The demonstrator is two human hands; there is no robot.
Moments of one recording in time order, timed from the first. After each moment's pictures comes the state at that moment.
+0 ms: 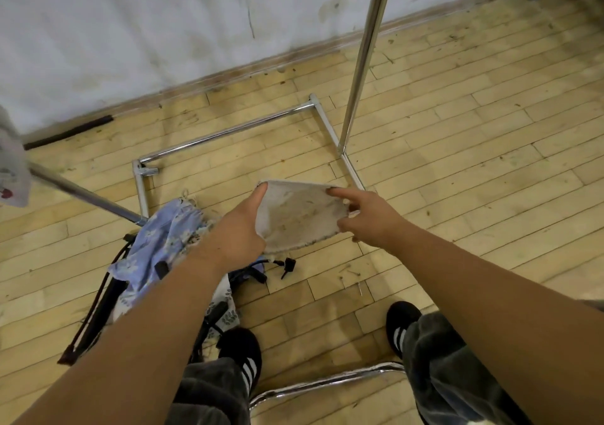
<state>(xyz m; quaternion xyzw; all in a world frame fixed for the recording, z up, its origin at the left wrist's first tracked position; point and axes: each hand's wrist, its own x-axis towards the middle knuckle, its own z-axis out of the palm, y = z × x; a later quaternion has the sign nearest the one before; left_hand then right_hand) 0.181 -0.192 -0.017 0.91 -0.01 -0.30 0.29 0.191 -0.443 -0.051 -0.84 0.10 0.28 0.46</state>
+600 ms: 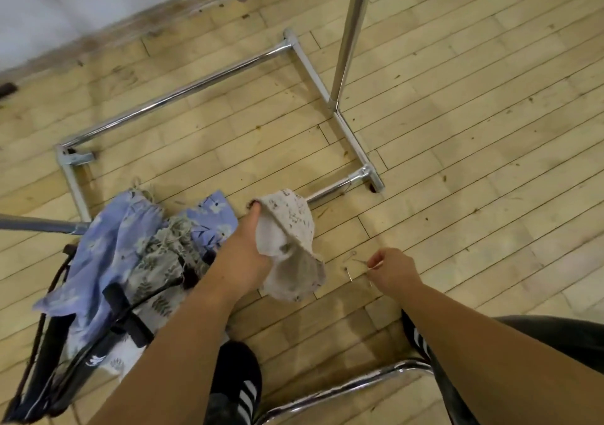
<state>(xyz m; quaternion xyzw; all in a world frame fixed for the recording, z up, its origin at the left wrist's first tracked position) 0.201 -0.203 -0.170 0.85 0.09 -0.41 0.33 0.120 -0.475 -0.268 -0.82 0.34 0.36 0.29</state>
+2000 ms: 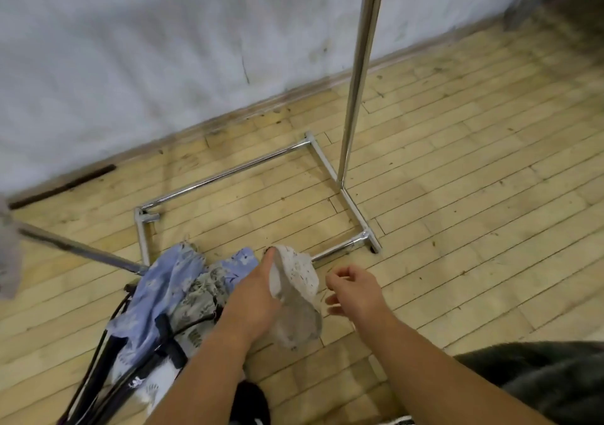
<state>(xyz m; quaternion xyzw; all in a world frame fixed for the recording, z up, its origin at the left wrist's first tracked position) 0.165 -0.207 -0.061 0.89 0.07 -0.33 0.31 0.148 -0.394 -0.084 -0.66 0.38 0.22 0.61</state>
